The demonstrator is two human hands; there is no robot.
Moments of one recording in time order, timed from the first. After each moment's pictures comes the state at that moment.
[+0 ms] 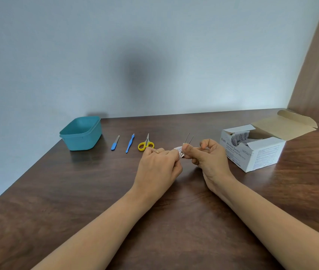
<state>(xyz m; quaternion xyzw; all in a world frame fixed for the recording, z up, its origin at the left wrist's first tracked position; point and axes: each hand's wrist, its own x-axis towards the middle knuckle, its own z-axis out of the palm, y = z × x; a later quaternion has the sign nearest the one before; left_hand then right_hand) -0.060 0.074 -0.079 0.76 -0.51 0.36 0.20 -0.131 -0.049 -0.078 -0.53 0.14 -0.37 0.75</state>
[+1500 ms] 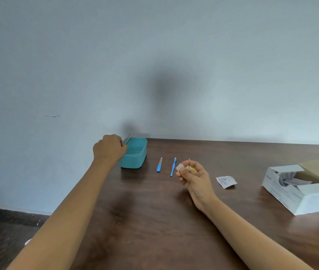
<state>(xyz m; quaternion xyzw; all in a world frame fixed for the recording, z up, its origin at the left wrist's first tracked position) 0.107 0.227 0.019 0.96 -0.14 0.19 0.15 -0.049 0.037 -0.064 -0.51 0.08 -0.24 0.82</state>
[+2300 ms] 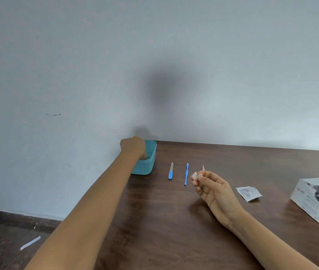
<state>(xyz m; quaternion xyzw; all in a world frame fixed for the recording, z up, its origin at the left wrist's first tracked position) 0.170 0.176 0.010 0.97 -0.21 0.07 -0.11 -0.034 0.032 -0.067 -0.49 0.10 -0.19 0.85</state>
